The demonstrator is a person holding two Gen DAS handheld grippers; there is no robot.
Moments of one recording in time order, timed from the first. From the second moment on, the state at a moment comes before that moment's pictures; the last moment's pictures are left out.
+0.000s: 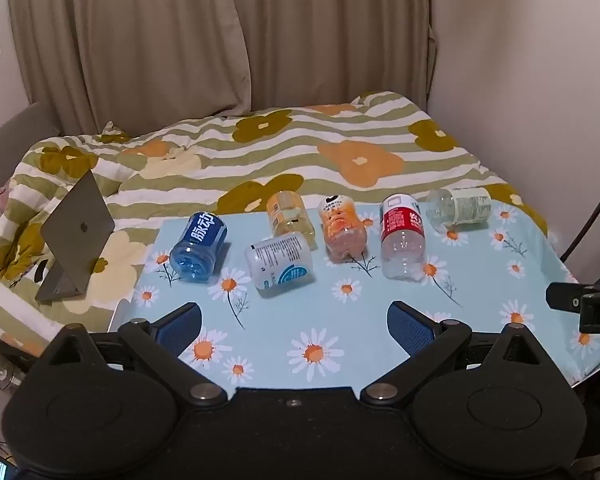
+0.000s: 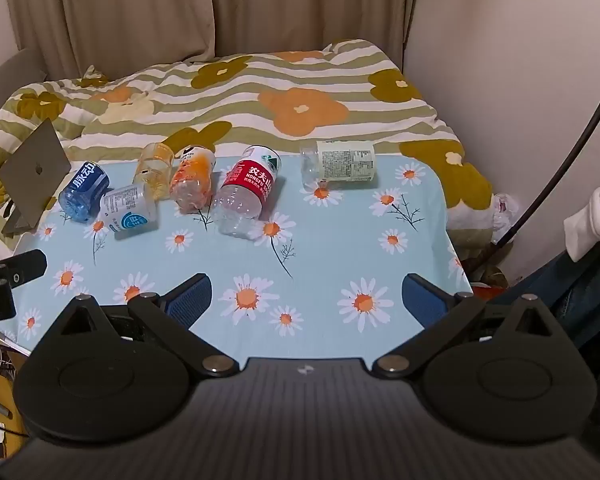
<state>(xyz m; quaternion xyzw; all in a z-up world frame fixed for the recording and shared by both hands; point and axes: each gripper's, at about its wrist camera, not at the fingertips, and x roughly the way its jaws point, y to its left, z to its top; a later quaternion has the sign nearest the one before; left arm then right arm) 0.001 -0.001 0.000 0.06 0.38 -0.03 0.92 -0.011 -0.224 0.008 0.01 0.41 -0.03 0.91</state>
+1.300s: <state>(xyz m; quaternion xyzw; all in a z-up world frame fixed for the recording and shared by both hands) -0.001 0.002 0.005 0.05 0.37 -0.03 0.93 -0.012 -0.225 0.007 0.01 0.42 -0.03 0.91</state>
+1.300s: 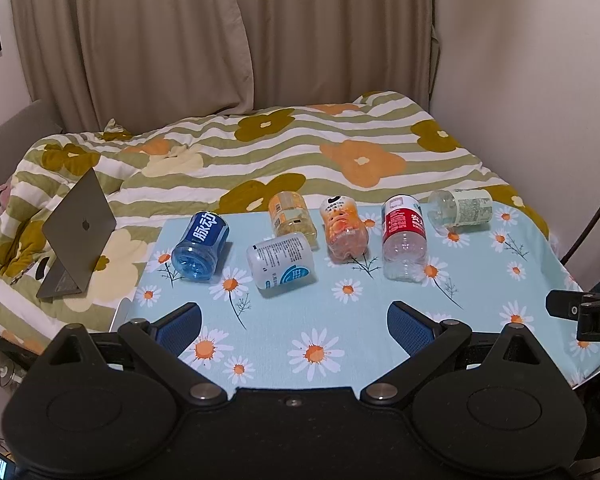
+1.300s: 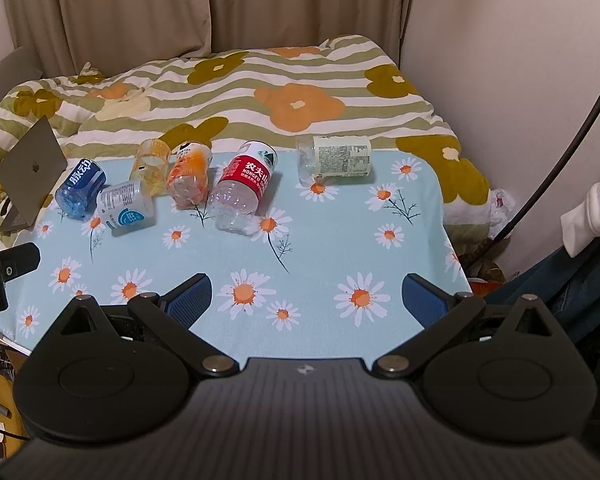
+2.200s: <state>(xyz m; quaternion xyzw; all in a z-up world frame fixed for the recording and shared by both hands) 0.009 0.012 0.000 0.04 0.38 -0.01 0.92 -0.002 -0.214 0.000 0.00 0.43 -0.02 0.90</state>
